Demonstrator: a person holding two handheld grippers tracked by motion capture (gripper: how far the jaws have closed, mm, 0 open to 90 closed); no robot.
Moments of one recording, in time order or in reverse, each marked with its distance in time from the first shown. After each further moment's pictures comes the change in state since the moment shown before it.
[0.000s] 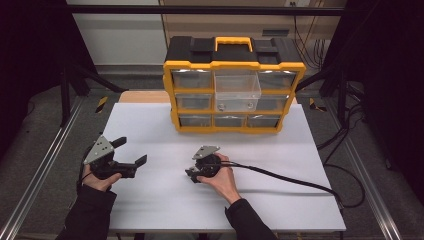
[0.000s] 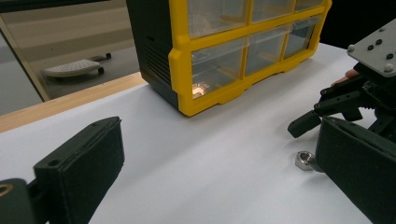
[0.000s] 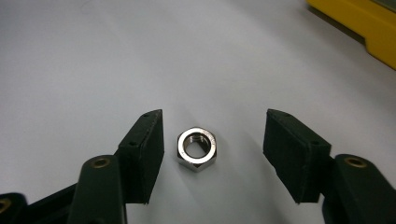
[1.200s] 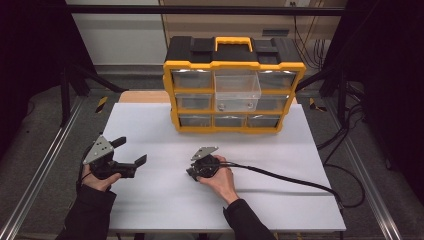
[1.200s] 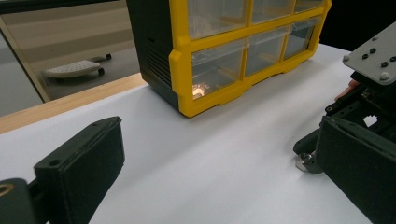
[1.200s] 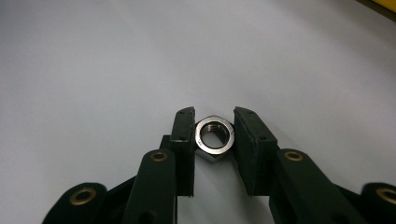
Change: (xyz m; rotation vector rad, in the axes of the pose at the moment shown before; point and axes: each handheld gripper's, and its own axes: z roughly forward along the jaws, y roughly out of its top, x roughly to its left) left arm 0.000 0.000 -0.001 -0.005 0.001 0.000; right arm 0.004 0.000 0.003 0.041 0.051 0.032
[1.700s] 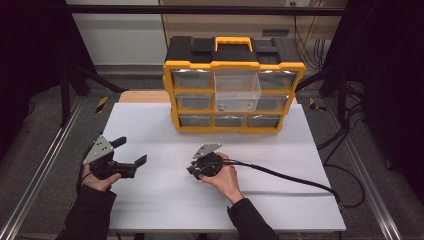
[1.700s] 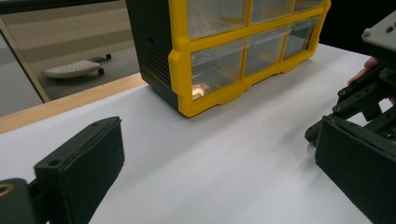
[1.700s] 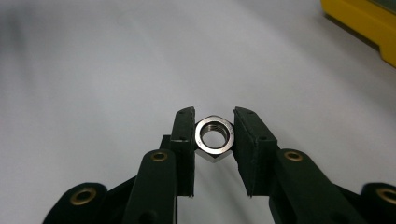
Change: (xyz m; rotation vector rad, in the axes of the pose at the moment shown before) left arm -0.001 0.000 0.000 0.003 0.000 0.003; right arm 0.000 0.010 -0.022 -0.027 0.025 -0.025
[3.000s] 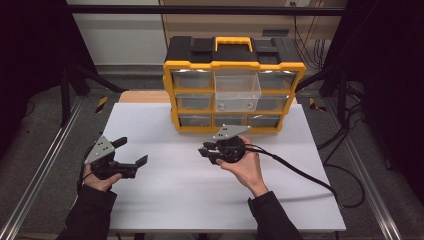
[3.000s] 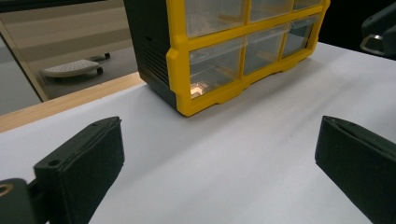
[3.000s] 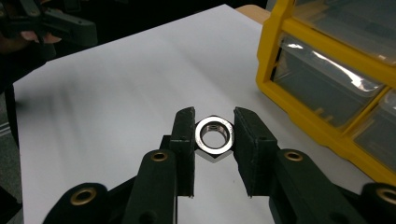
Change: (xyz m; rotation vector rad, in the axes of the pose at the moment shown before) left arm -0.001 0.000 0.002 0.007 -0.004 0.002; right arm -0.015 0.039 -0.097 -0.164 -0.019 -0.007
